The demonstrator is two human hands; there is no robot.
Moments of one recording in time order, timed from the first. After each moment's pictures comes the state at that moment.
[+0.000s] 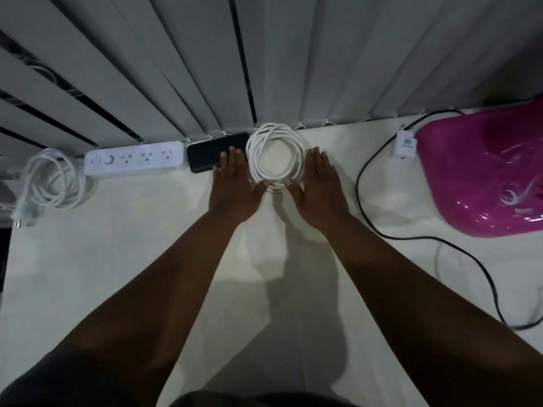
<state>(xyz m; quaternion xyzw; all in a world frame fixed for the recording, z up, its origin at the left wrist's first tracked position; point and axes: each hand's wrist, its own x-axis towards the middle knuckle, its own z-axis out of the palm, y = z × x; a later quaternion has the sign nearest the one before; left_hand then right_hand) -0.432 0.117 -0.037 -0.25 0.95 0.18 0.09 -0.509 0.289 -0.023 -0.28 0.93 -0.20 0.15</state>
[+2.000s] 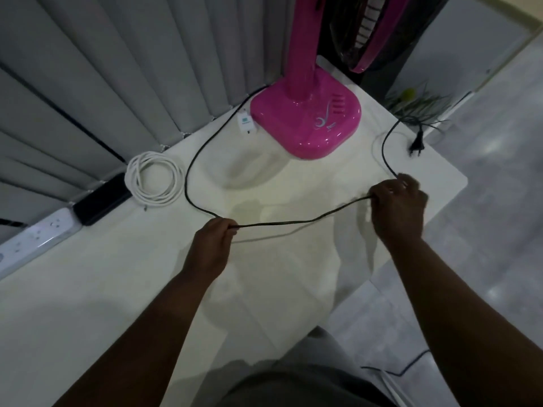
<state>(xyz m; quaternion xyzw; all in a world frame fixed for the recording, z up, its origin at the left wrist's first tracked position) -0.366 0.294 0.015 0.07 0.93 0.36 0.02 -0.382 0.663 0.019 0.09 0.99 -0.04 -0.11</state>
